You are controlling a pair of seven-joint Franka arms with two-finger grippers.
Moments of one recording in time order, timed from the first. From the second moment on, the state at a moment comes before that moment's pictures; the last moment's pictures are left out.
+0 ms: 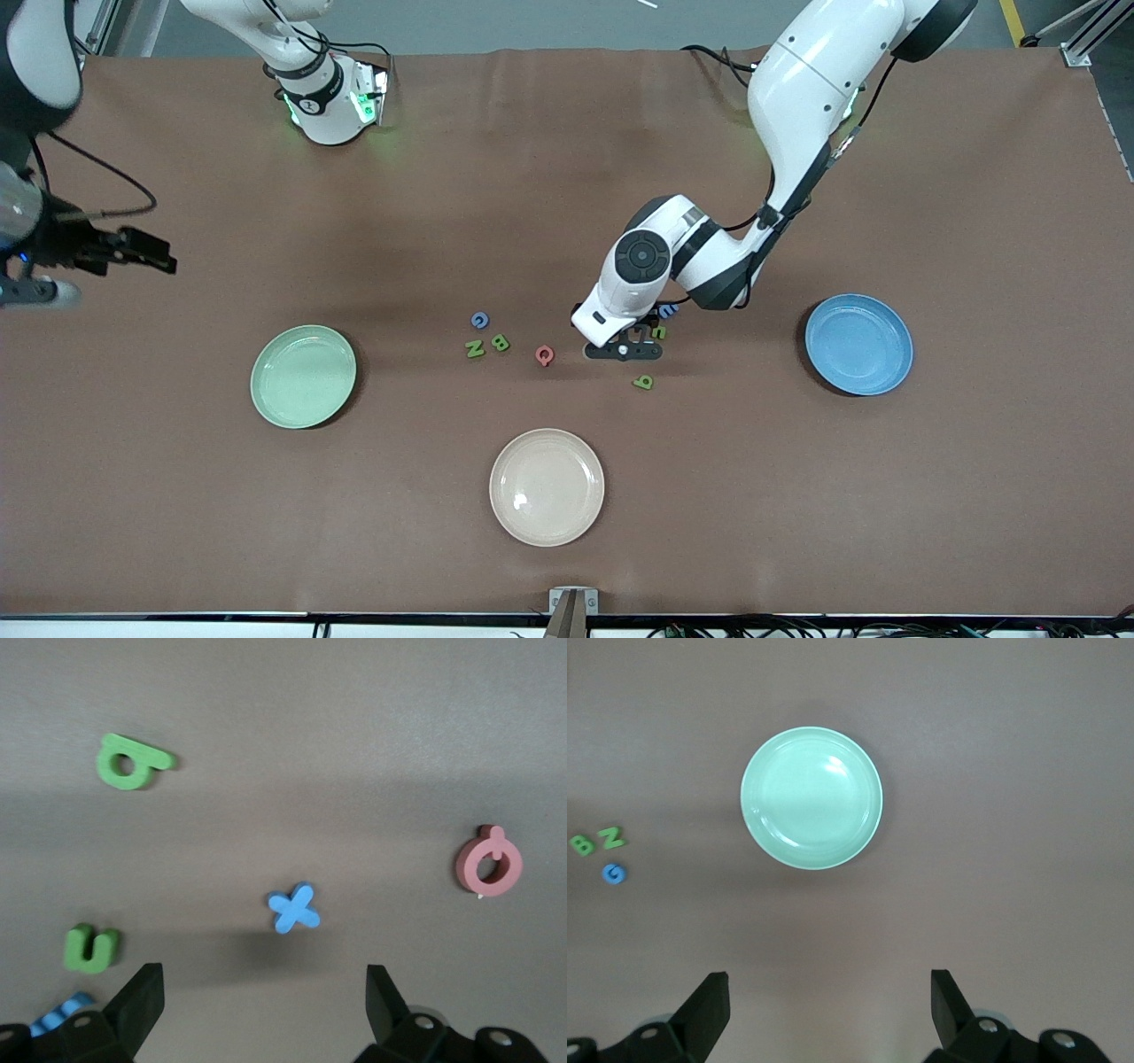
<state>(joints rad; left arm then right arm) -0.43 0.74 -0.32 -1.63 0.15 2.33 -0.77 -0.01 0.11 -0.06 -1.67 0.02 1.64 -0.07</state>
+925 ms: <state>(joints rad) -0.52 0.82 -0.25 -1.57 0.15 2.34 -0.77 0.27 0.42 -0.05 -1.64 0.06 2.00 0.88</state>
